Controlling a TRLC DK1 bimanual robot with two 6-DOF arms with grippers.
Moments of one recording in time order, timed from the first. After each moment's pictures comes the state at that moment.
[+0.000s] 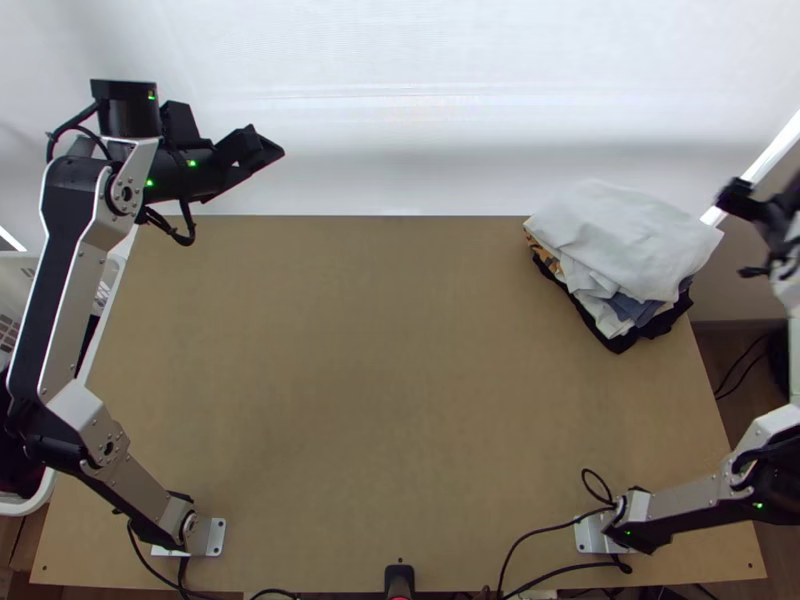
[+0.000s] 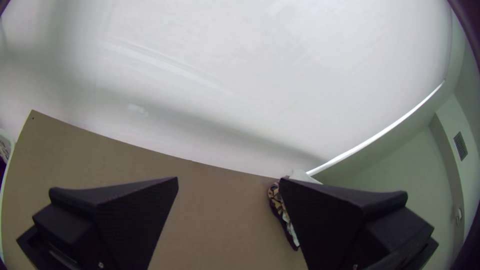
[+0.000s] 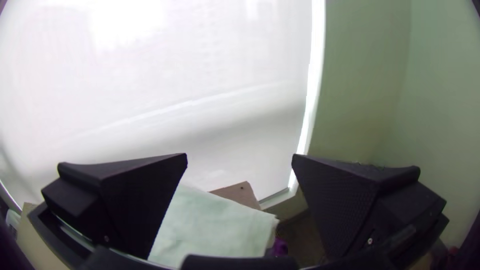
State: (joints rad) left arm -0.15 1.75 2.20 -0.93 0.34 -0.54; right arm -0.40 1.59 1.53 -0.22 -0.13 0.04
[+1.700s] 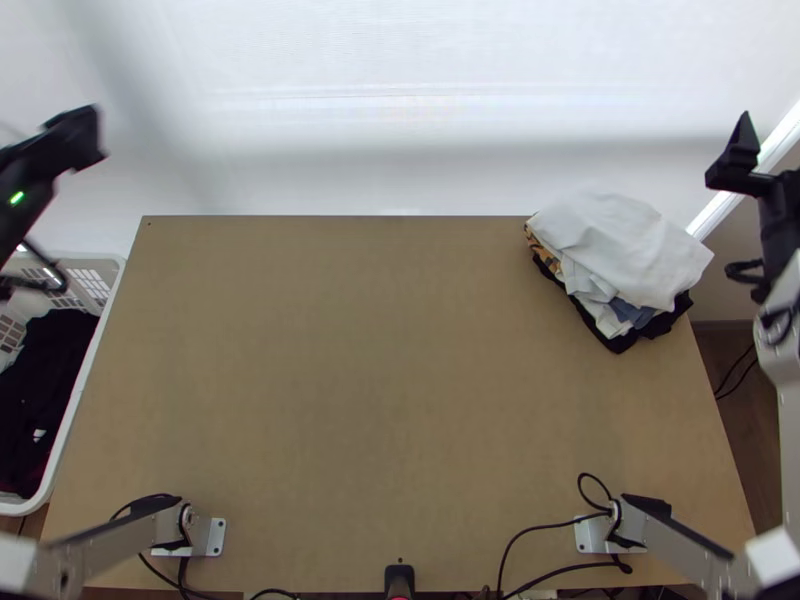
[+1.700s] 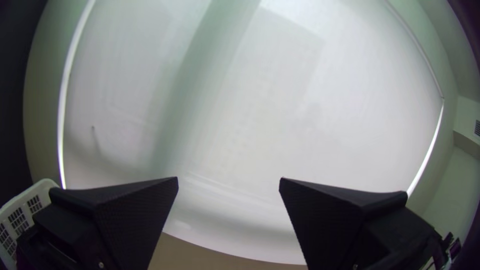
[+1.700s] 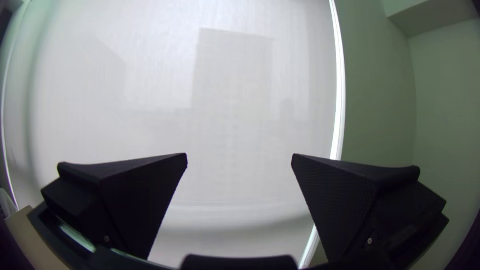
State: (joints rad) left arm 0.12 1.22 1.84 -0.62 0.06 -0.37; right arm -0.15 1.14 1.40 0.02 0.01 -0.05
